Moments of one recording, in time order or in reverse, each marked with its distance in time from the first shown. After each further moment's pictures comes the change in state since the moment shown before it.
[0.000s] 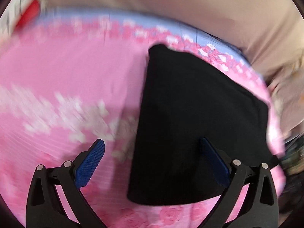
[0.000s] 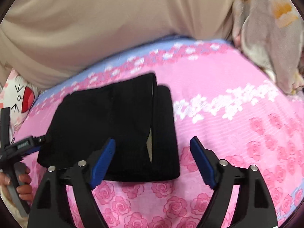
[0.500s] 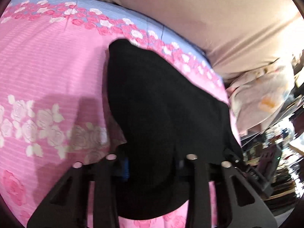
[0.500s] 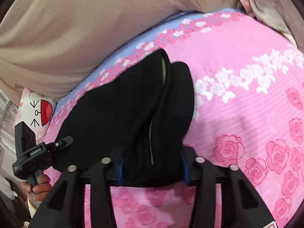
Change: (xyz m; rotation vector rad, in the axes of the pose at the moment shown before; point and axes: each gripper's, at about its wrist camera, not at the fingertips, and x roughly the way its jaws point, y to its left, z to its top) left arm -0.001 0.008 0.014 0.033 0.026 -0.352; right arm 0.012 0.012 0.004 0.126 0.028 0.184
